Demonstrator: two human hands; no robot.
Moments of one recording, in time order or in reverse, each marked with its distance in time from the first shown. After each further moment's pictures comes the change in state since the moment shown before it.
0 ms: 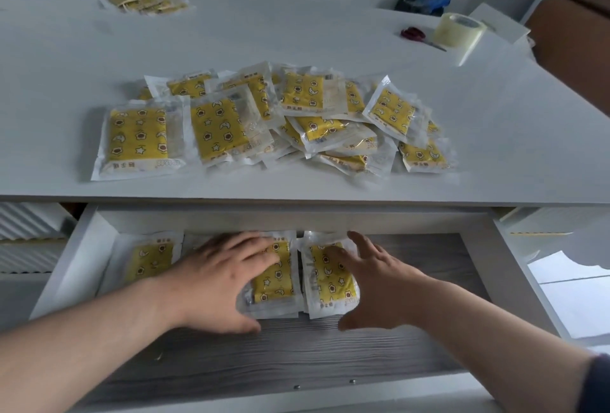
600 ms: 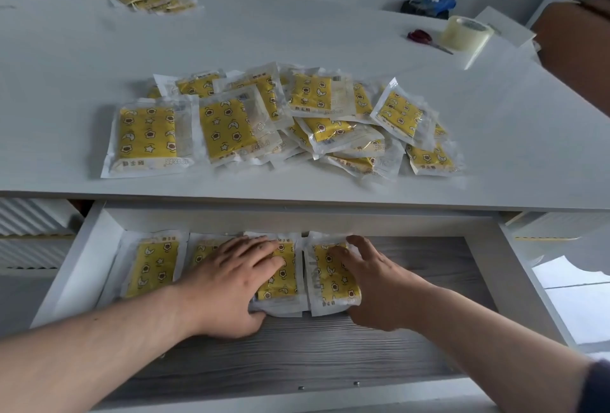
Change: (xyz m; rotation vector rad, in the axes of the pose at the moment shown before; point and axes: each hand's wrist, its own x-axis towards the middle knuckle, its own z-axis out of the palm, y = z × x) left_hand 0.008 0.008 0.016 -0.002 0.027 -0.029; right_hand 0.004 -0.004 0.007 0.075 0.082 -0.056
